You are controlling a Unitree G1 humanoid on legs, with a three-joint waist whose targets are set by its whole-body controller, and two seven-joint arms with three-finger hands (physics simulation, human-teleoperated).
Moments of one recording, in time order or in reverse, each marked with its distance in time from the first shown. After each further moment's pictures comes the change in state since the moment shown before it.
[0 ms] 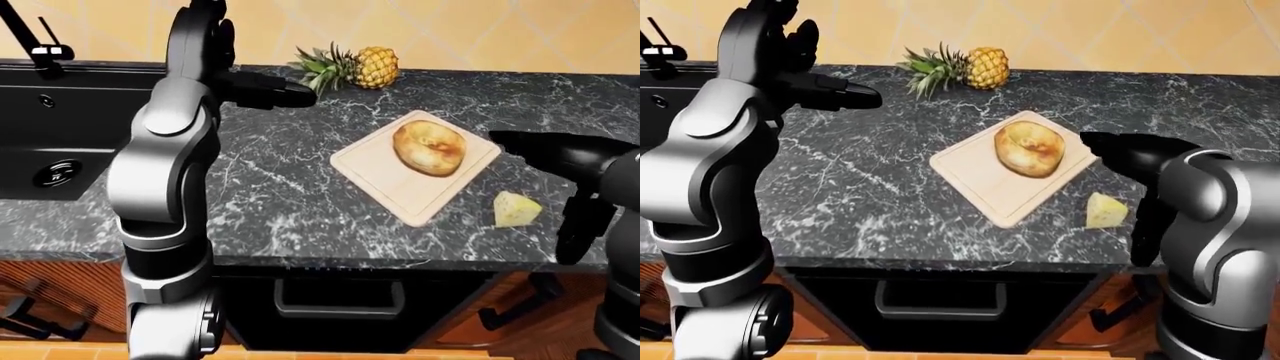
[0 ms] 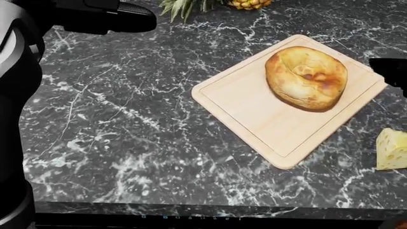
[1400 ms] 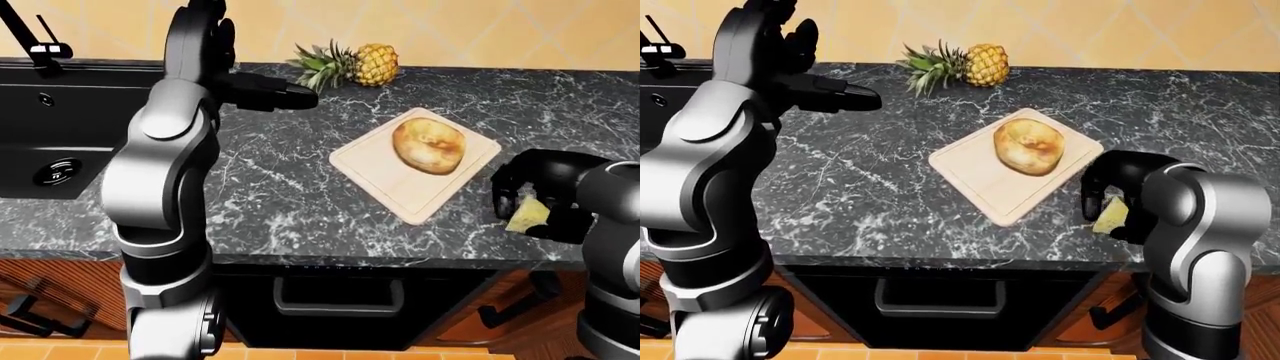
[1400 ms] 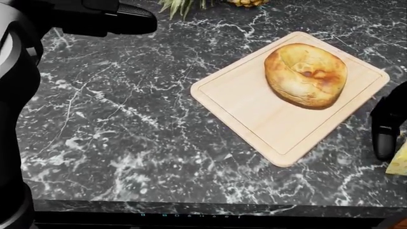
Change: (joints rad) left arm 0.009 -0.003 0.001 -0.048 -0.013 0.031 0.007; right arm 0.038 0.064 0.011 0.050 -0.070 0.003 -0.029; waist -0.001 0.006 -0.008
